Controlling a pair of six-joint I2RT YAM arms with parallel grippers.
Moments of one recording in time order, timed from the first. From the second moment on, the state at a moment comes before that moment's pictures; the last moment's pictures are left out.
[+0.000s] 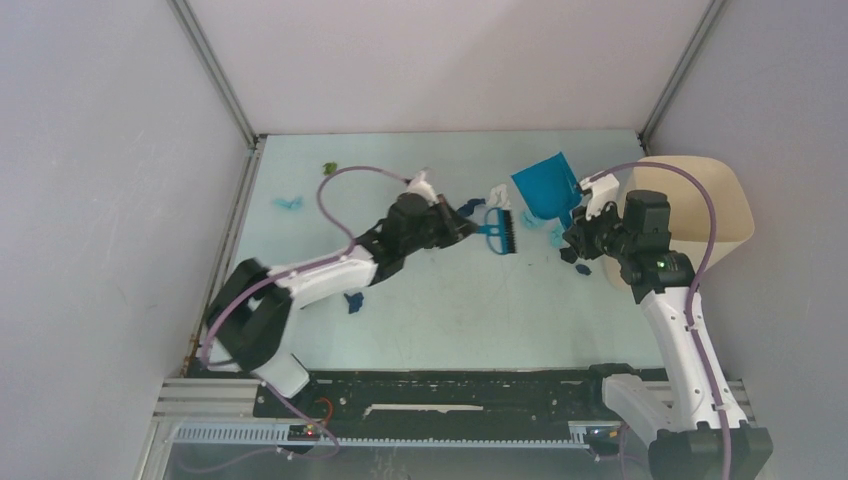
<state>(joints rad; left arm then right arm) -0.74 1.54 0.94 0.27 0.07 -0.95 0.03 0.93 0.94 -0.59 -0.39 -0.29</state>
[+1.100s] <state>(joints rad) -0.89 2.13 1.31 0.30 0.16 -1.26 -0.03 0.86 0.84 -0.39 -0.27 -0.11</state>
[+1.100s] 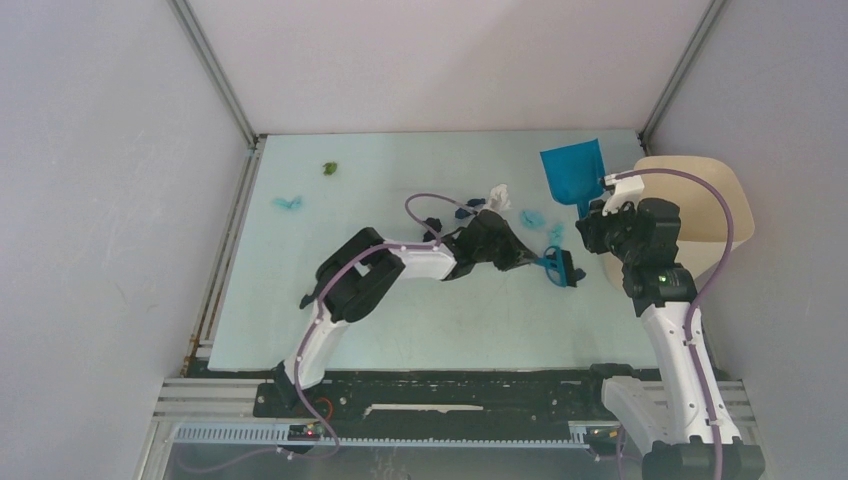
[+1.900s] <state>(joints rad) -0.84 1.96 1.46 0.14 0.06 -0.98 -0.03 0.84 0.80 -0.36 -0.23 -0.12</state>
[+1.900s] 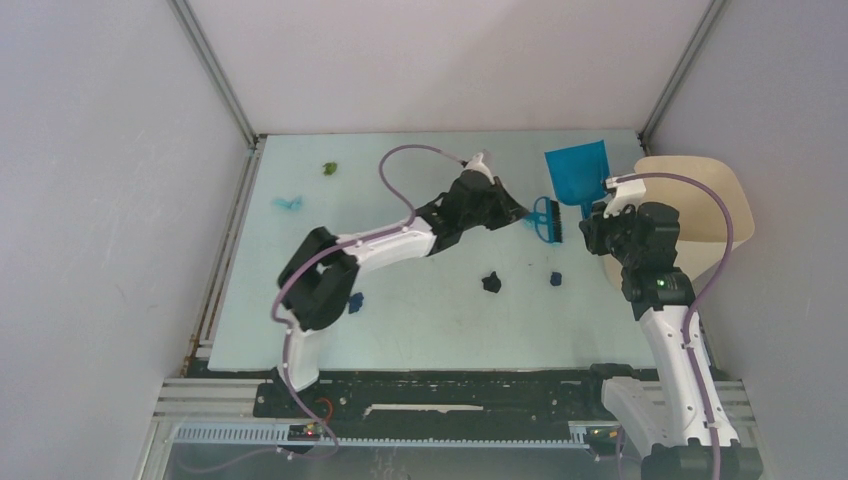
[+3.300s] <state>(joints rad) -0.78 1.55 0.98 0.17 0.06 -0.94 -0.04 0.83 0.79 -0.35 -0.25 -0.14</state>
